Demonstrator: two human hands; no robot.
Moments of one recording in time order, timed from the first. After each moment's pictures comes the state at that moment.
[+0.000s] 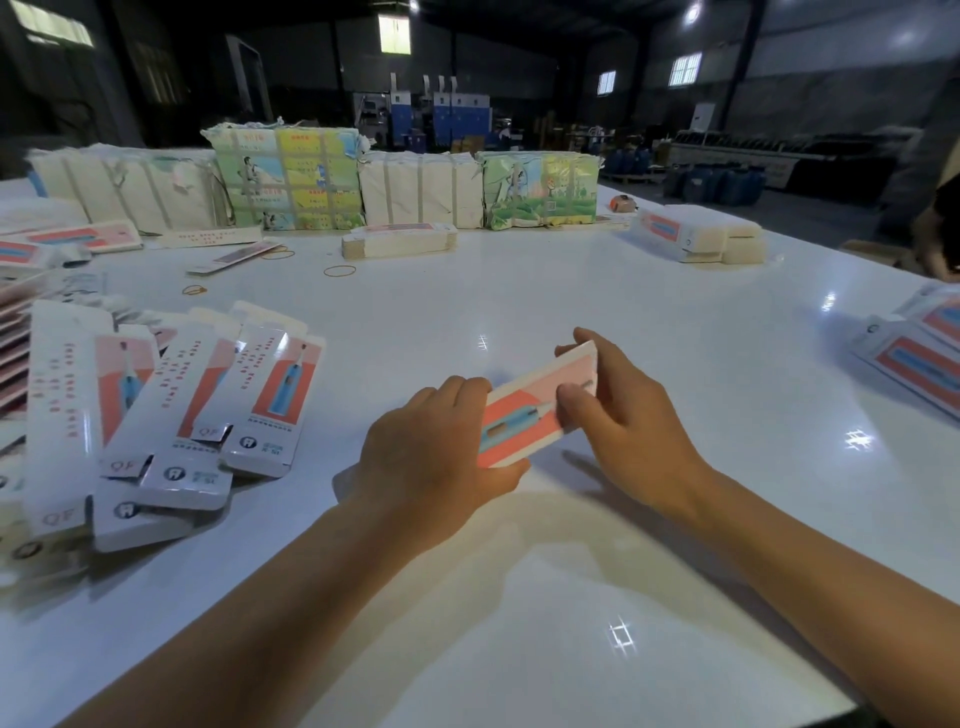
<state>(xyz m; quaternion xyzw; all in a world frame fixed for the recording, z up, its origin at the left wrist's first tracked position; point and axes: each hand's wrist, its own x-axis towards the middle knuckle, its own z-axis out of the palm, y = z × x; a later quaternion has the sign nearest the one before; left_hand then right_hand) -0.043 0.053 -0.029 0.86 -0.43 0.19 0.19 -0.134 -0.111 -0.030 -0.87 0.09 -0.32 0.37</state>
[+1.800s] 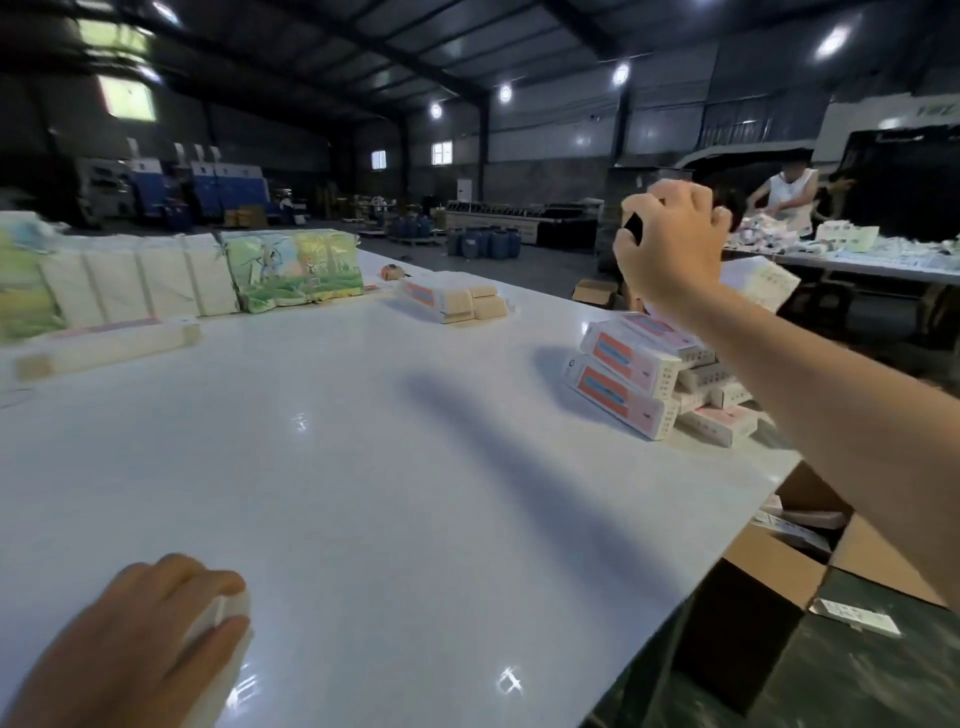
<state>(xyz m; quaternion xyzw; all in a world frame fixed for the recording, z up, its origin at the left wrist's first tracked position) -0.017 0.027 -0.056 0.76 -0.58 0.18 0.24 -0.268 -0.345 0.137 -0.76 0.44 -0.44 -0.16</state>
